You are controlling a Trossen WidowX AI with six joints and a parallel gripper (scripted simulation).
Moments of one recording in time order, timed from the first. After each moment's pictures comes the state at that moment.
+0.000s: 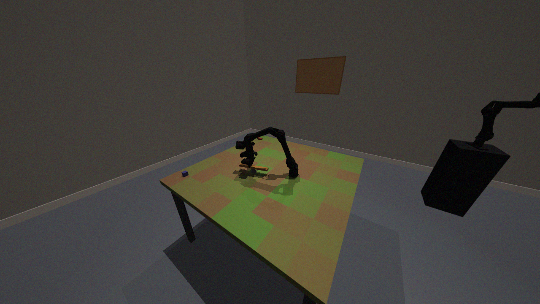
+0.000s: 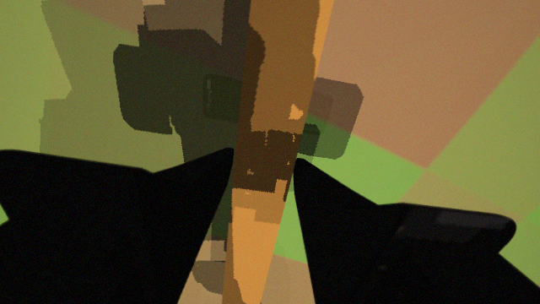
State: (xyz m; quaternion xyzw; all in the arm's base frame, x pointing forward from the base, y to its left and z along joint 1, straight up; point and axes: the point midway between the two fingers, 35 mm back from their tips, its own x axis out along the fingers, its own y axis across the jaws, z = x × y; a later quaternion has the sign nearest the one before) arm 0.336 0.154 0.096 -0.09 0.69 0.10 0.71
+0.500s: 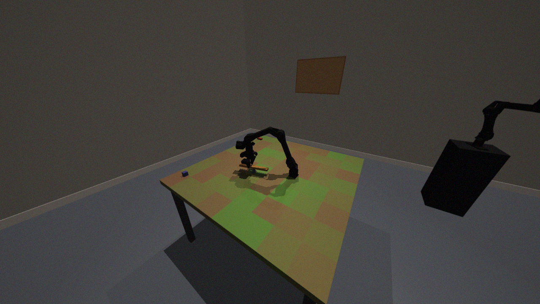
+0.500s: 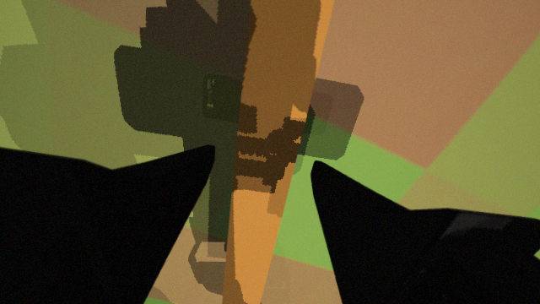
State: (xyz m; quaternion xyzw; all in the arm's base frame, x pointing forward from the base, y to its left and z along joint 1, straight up) arm 0.336 0.154 0.096 -0.09 0.69 0.10 0.71
